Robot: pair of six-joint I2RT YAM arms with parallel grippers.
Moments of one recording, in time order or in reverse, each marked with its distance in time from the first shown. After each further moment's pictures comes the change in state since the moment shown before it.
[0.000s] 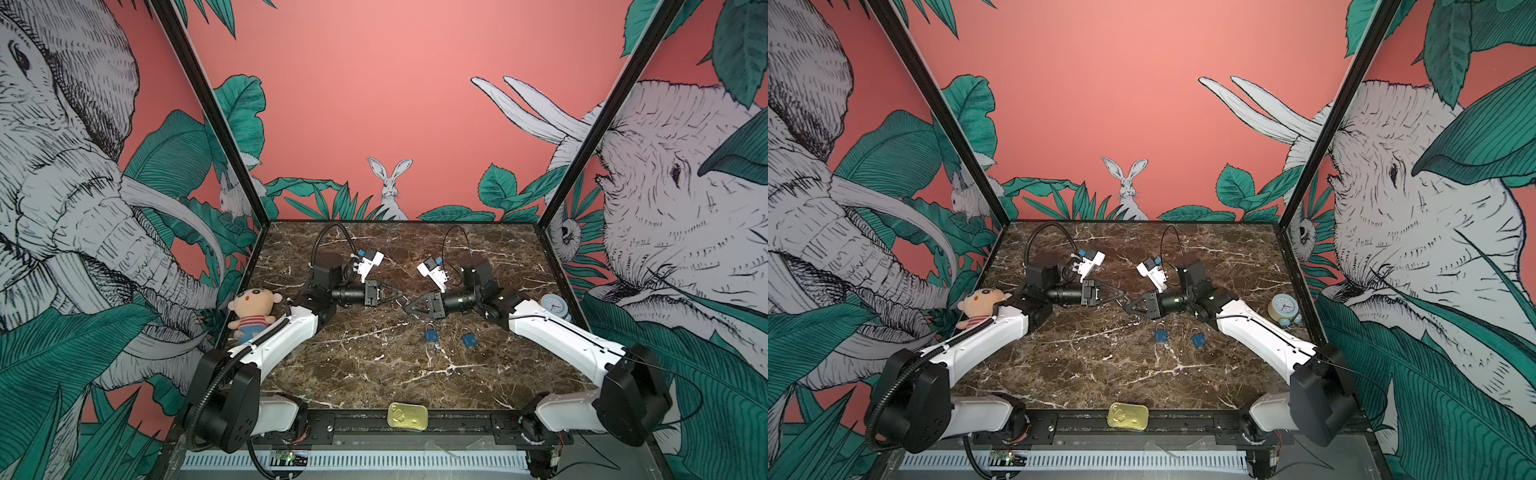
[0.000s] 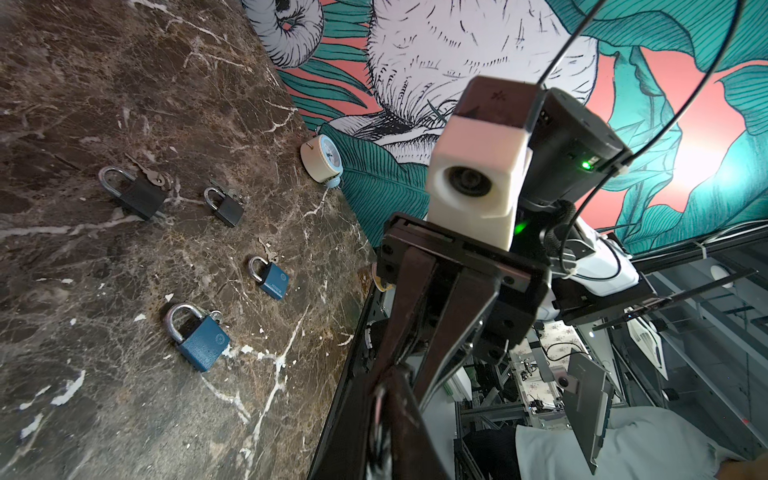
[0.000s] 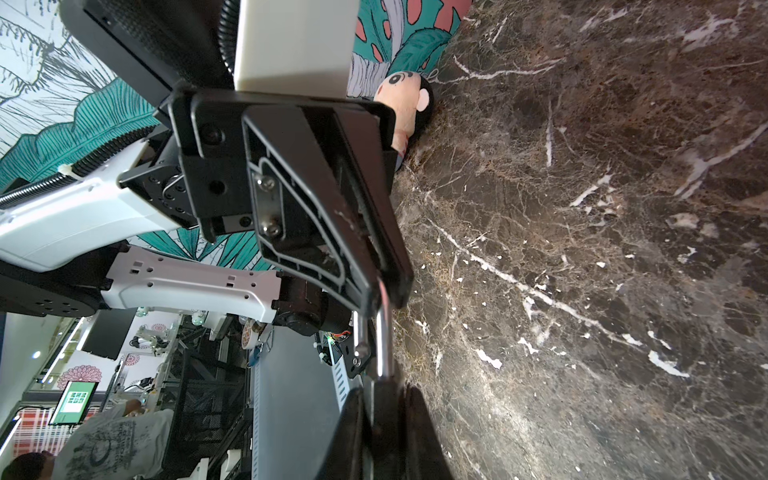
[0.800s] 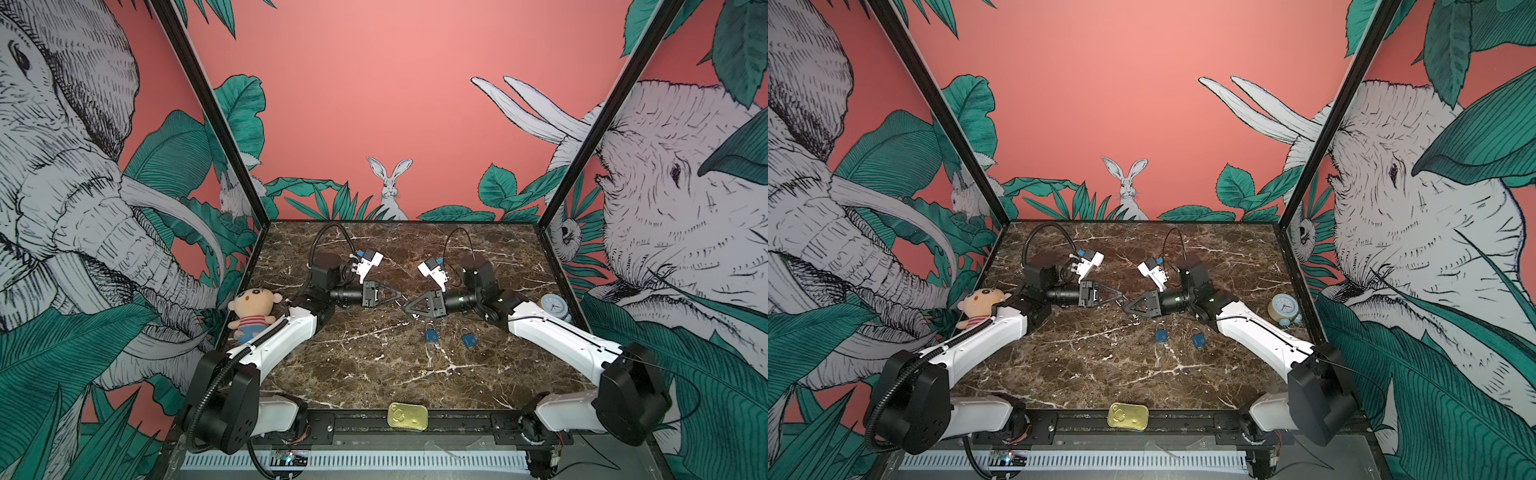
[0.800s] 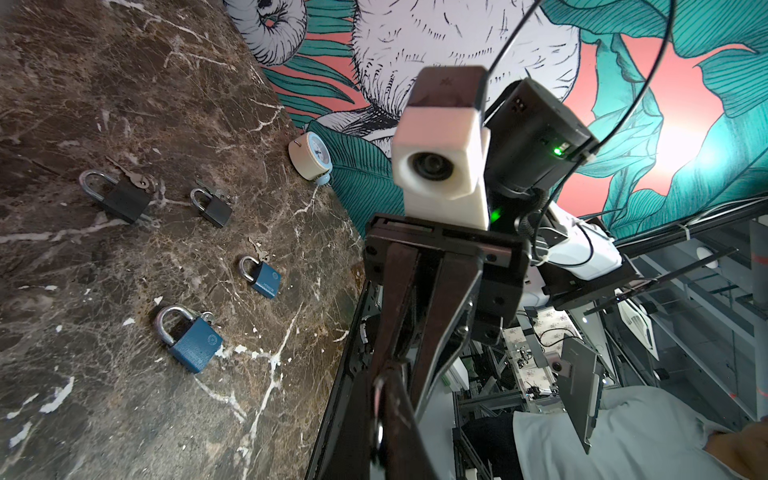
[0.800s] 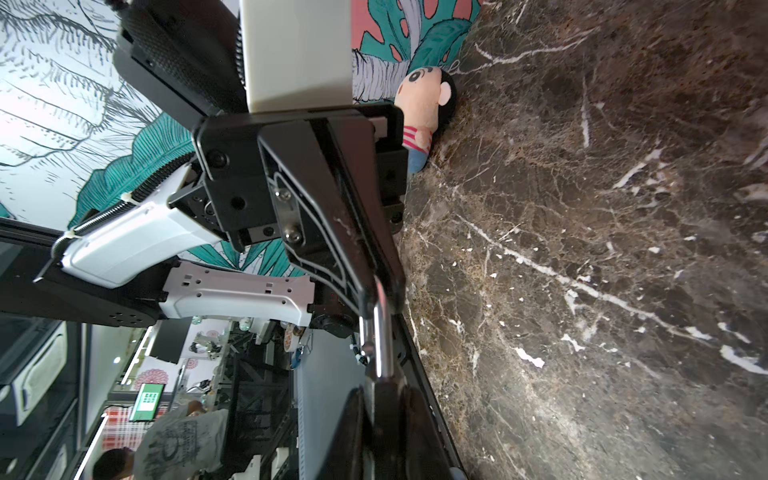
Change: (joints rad) left arm 0.011 -0.002 -0.009 0.015 0.034 0.025; right arm -0.004 0.002 -0.048 0.137 -0.092 0.195
